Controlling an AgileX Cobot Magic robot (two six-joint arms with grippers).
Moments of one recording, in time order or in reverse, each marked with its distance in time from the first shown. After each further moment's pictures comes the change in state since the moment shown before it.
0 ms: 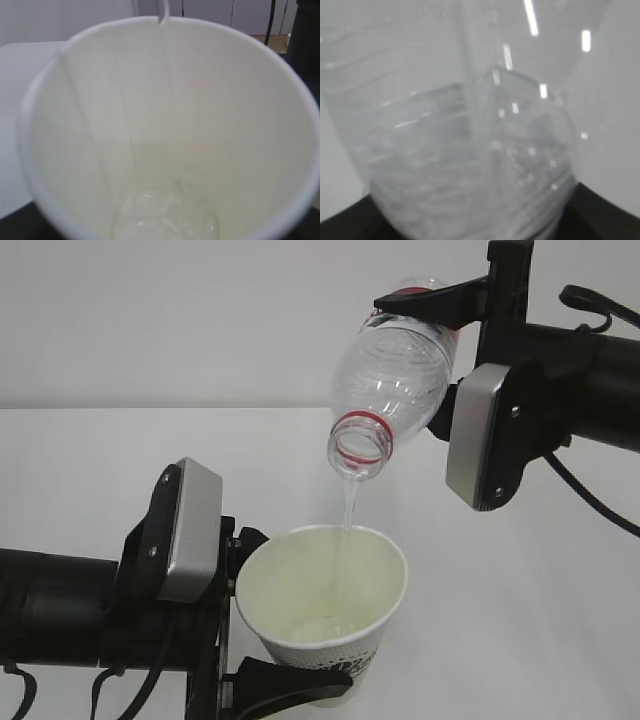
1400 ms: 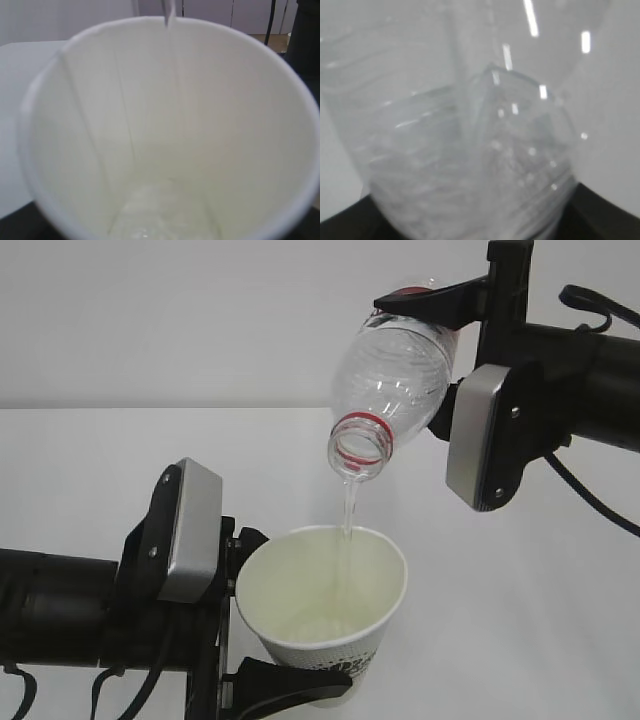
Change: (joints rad) left arm 0.000 0.000 0.000 0.000 0.002 0.000; right arm 0.000 0.000 0.000 0.000 0.000 -0.005
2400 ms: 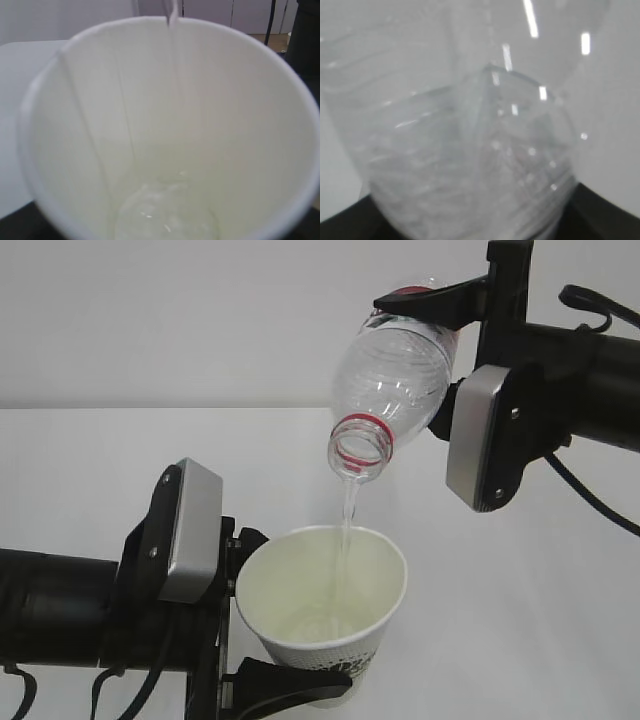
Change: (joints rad) left arm 0.000 0.000 0.000 0.000 0.002 0.000; right arm 0.000 0.000 0.000 0.000 0.000 -0.007
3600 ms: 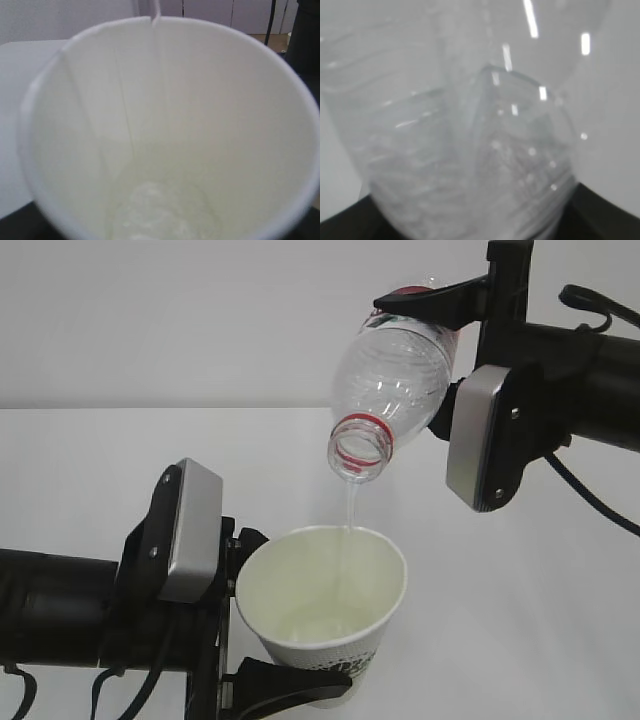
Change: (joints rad) left arm 0.000 0.000 0.000 0.000 0.000 -0.004; right arm 0.000 0.000 0.000 0.000 0.000 0.000
